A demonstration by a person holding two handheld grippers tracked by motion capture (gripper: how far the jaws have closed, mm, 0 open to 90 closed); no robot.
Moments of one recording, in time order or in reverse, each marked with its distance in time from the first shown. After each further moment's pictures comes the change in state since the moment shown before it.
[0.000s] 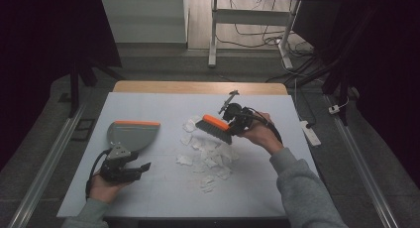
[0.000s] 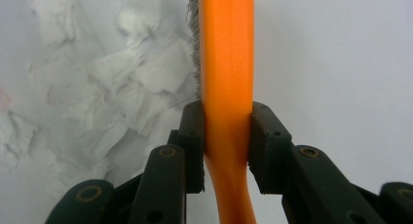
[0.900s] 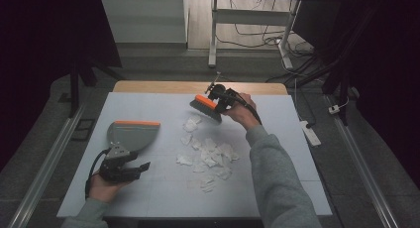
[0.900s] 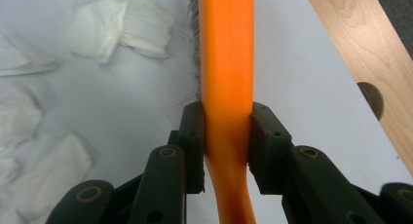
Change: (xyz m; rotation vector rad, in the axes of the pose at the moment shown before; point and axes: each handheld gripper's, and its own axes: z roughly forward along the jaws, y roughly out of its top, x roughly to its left) left arm 0.005 -0.002 0.001 -0.003 -0.010 -0.010; right arm -0.055 0.067 0.055 0.040 -0.114 0.010
